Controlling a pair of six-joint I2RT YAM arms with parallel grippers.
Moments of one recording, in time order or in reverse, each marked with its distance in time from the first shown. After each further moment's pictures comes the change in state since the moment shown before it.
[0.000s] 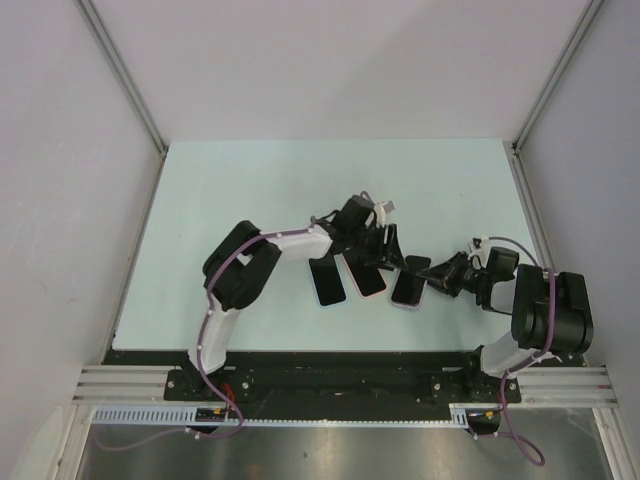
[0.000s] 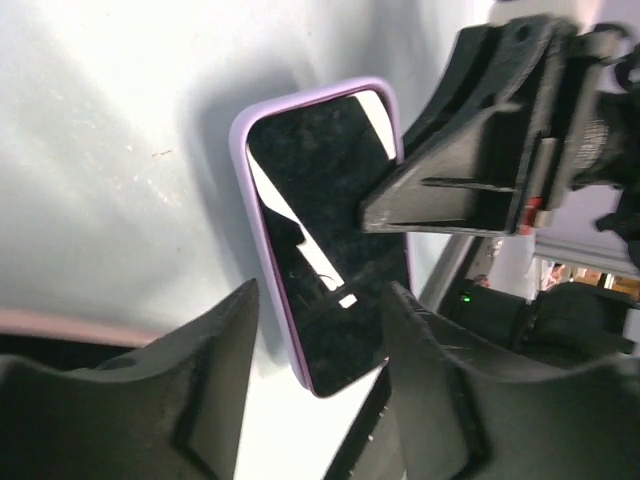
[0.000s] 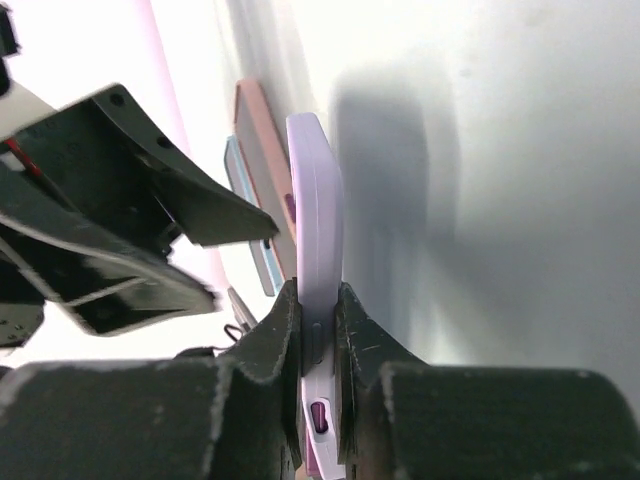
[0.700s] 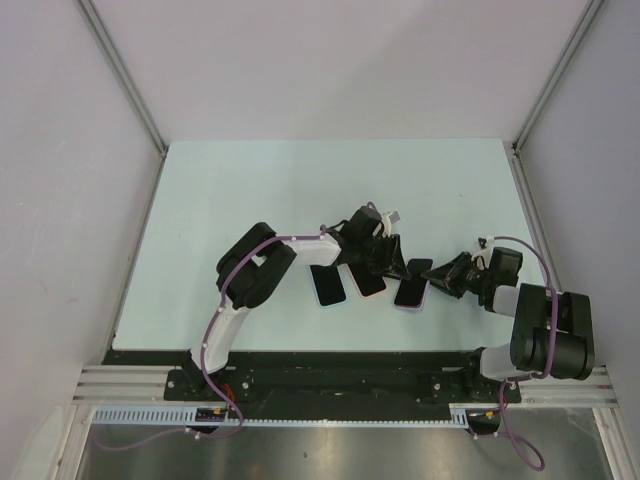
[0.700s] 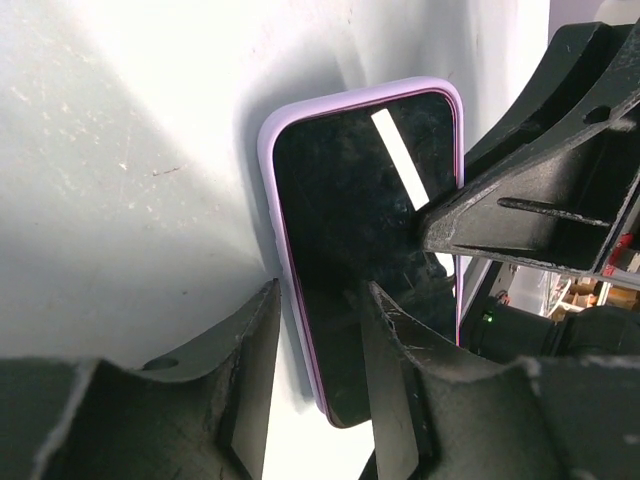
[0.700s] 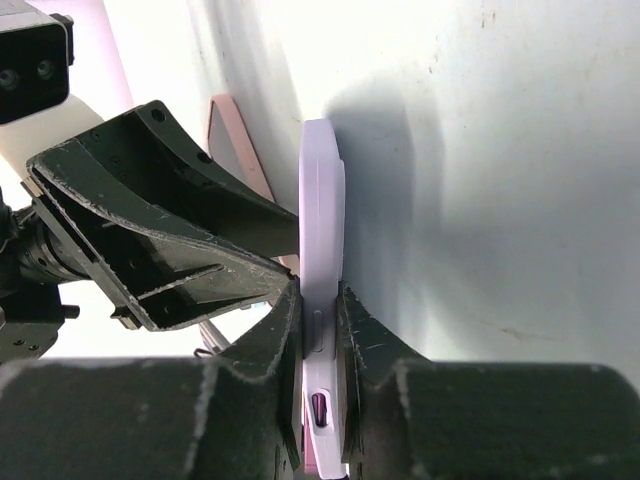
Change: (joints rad) left arm -0.035 0.061 -0.001 0.069 -0.028 -0.034; right arm -0.002 -0.143 0.000 -0.154 0.101 -0.059
